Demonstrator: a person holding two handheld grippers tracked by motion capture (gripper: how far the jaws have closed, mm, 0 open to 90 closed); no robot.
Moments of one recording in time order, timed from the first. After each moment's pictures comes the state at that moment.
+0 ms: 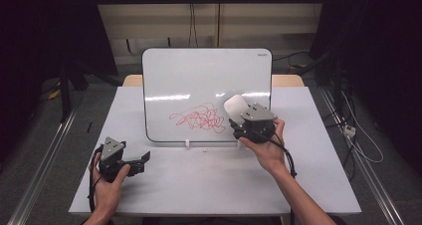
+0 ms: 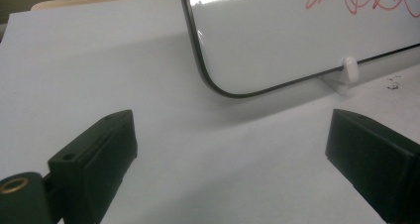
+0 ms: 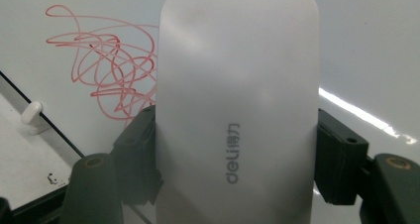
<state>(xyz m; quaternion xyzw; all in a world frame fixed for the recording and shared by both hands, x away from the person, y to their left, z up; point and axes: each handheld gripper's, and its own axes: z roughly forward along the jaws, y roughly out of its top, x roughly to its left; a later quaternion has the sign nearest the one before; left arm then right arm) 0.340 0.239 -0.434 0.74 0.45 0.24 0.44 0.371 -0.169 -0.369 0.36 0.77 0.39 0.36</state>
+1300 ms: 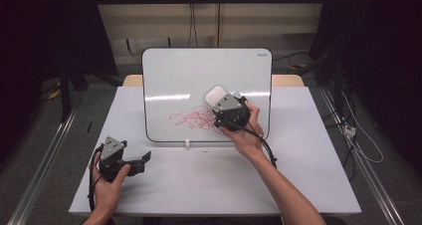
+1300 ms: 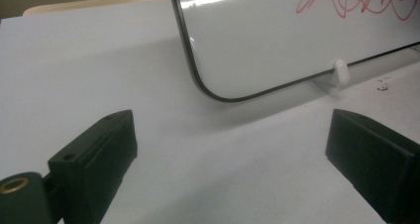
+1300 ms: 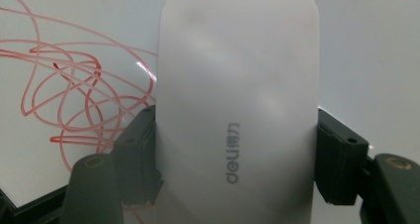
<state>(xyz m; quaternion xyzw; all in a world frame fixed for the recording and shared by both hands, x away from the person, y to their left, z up) 0.339 0.238 -0.431 0.74 0.44 0.24 0.45 0.416 -0.115 -0.374 0.33 0.79 0.32 0.41</state>
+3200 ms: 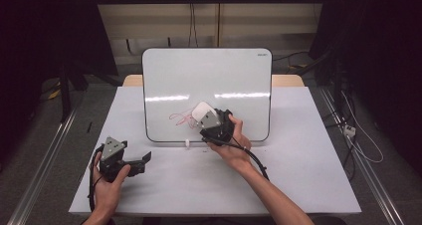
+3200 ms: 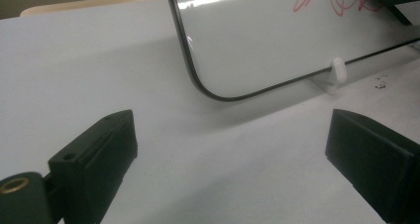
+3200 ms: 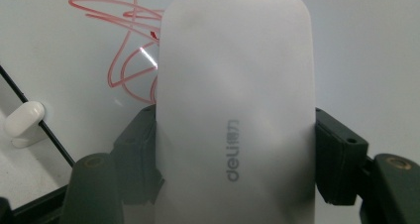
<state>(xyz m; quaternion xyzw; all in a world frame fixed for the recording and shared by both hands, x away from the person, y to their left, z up) 0.339 0.237 -0.431 0.75 0.44 0.24 0.44 0.396 -0.074 -0.408 0.29 0.81 0.29 0.42</state>
